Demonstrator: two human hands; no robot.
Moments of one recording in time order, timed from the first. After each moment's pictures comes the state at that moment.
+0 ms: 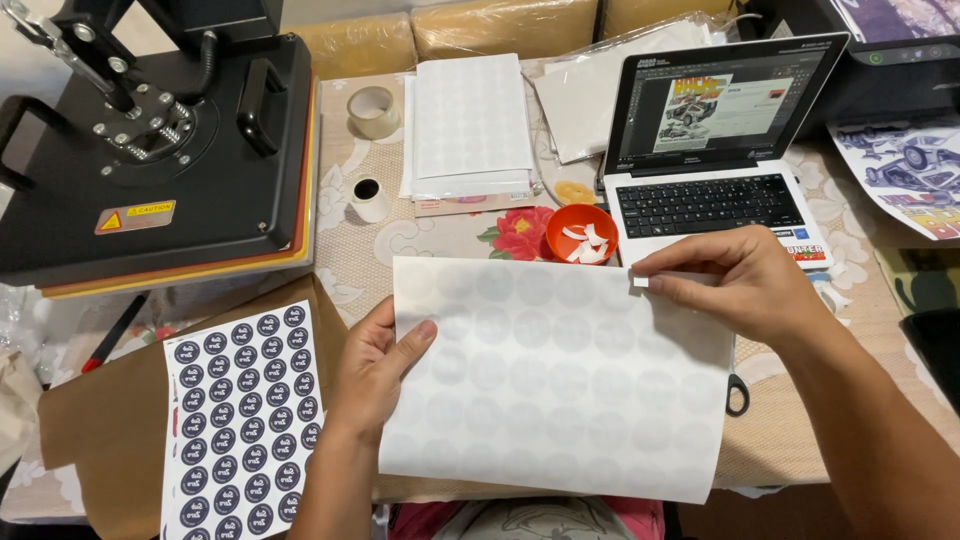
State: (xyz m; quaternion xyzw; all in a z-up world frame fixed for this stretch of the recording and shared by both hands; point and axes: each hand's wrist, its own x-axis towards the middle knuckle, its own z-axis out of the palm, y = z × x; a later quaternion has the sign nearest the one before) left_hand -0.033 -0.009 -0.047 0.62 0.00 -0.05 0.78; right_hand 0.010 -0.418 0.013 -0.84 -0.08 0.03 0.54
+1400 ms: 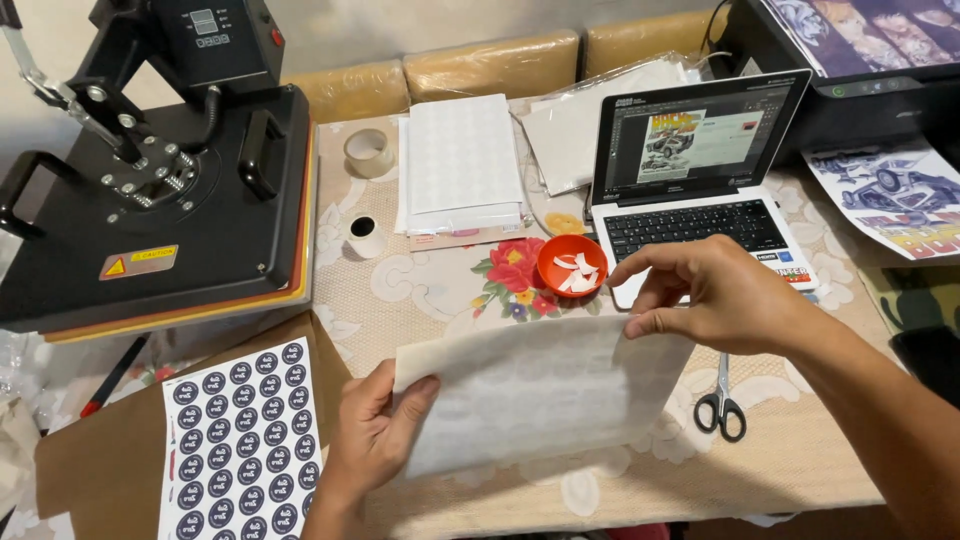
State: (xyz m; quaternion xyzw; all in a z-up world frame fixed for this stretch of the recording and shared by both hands) left_hand -0.051 -0.004 -0.046 0.78 -0.21 0.13 0.58; right_hand 0.023 -0.400 0.066 -0.91 -0.10 0.13 0.37
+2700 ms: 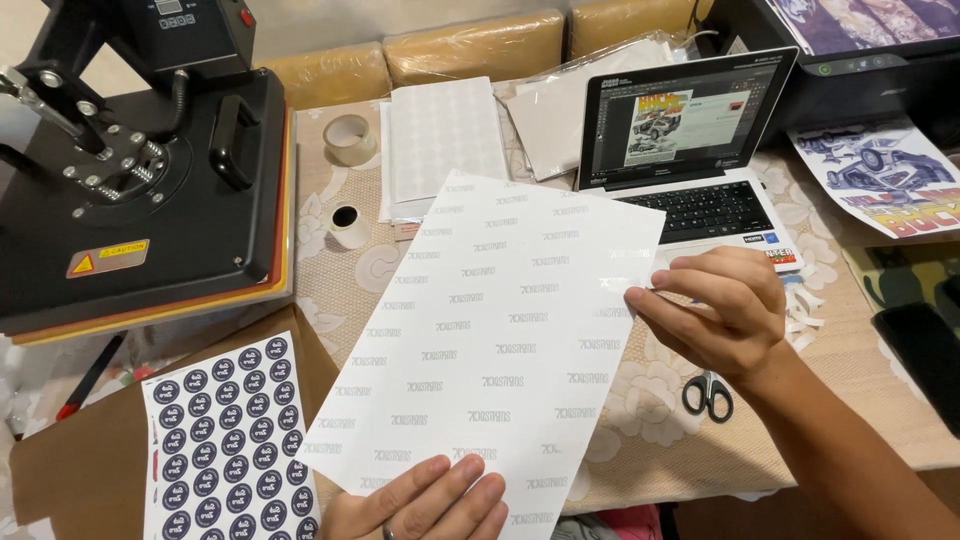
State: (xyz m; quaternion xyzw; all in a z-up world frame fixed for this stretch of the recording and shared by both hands) left_hand -0.099 -0.006 -0.020 0.68 -0.57 0.47 -0.05; right_hand 0.010 -0.410 0.000 -0.68 -0.44 -0.57 0.11
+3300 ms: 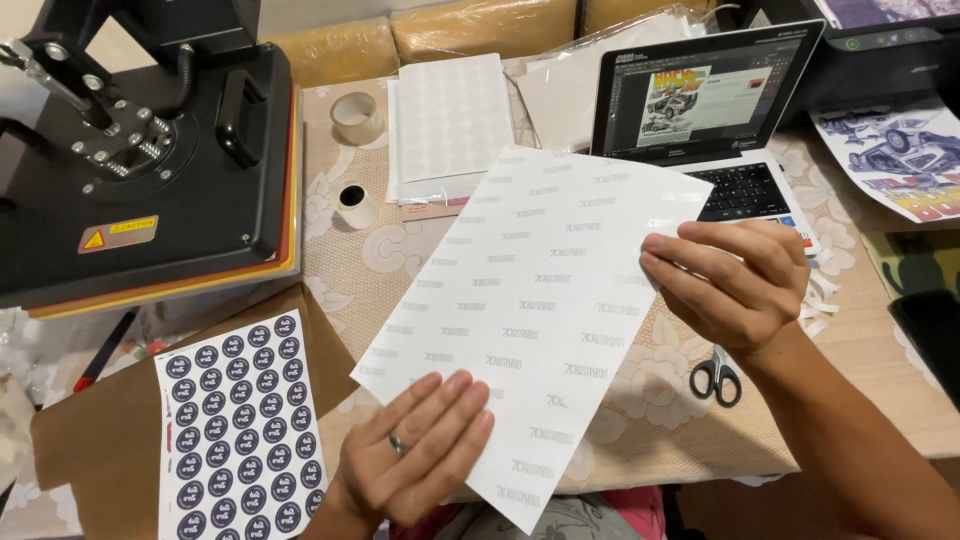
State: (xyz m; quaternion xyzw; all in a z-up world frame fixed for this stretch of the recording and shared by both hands) left_hand -0.083 -0.031 0.002 0.72 -0.51 0.46 0.09; right_hand 0.015 -0.403 0.017 -0.67 -0.43 -0.60 0.08
